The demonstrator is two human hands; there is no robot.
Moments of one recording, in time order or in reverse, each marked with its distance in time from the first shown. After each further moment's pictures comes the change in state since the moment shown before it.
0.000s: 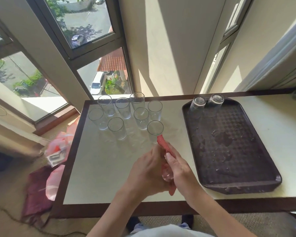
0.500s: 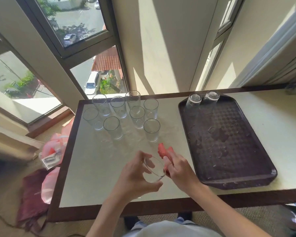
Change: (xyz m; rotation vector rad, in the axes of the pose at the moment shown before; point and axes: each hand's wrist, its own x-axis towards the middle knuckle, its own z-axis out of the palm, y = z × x) left_hand -0.016 -0.051 0.024 -0.400 0.046 -0.084; right_hand 0.036 0.060 -0.025 -0.681 0.016 -0.112
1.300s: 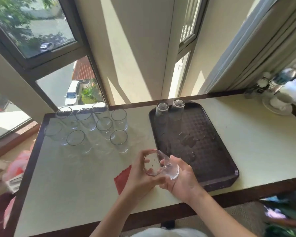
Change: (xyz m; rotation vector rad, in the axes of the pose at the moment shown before) left_hand 0.048 0.069 0.090 -0.448 0.001 -0.025; right_hand -0.020 0.053 -0.081 1.474 -0.174 0.444
